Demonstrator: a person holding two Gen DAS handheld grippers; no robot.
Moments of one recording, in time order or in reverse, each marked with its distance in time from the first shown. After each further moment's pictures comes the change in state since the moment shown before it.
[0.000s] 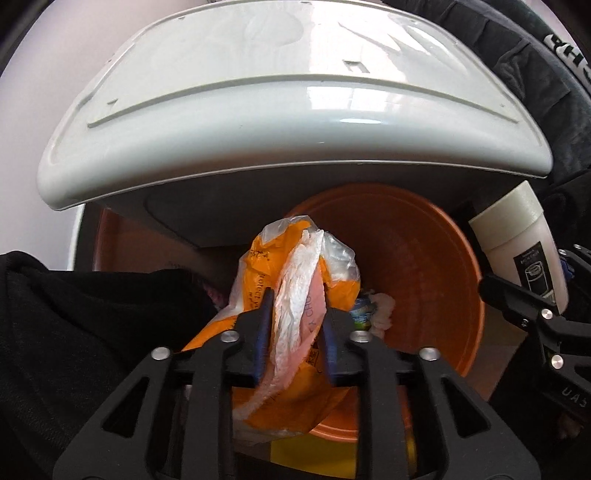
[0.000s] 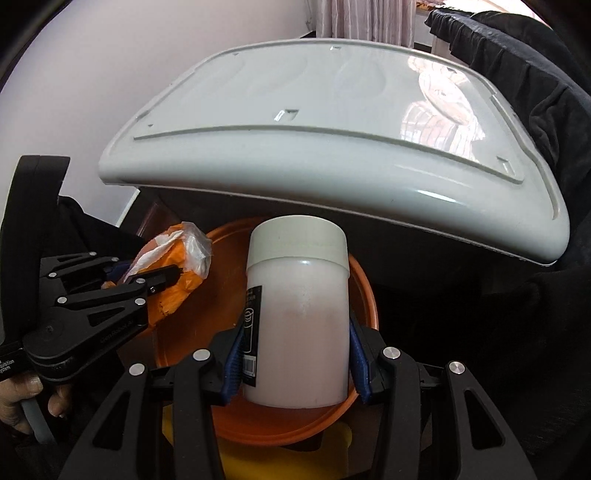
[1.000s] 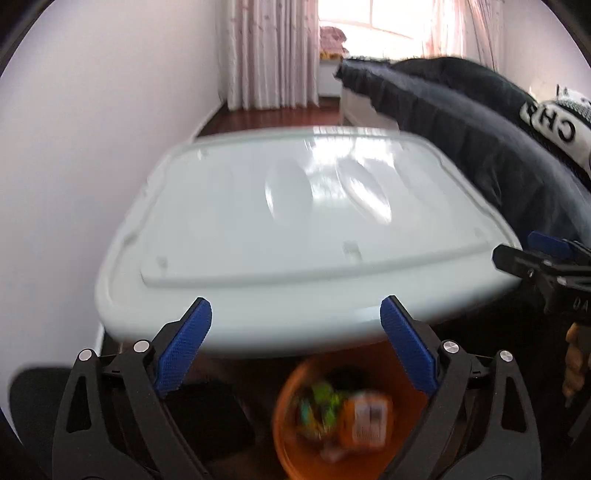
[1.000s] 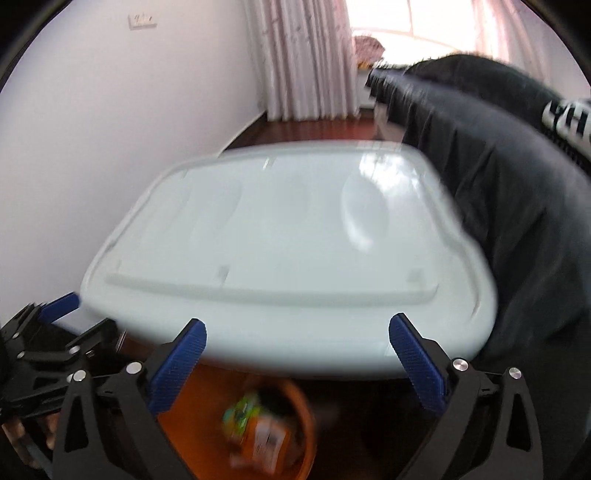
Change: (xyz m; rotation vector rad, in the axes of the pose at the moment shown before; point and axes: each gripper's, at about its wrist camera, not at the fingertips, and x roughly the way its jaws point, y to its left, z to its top) left arm -0.095 0.005 0.062 0.008 -0.445 0.024; right arm -0.074 -0.060 0.079 0.143 -0.362 -0.110
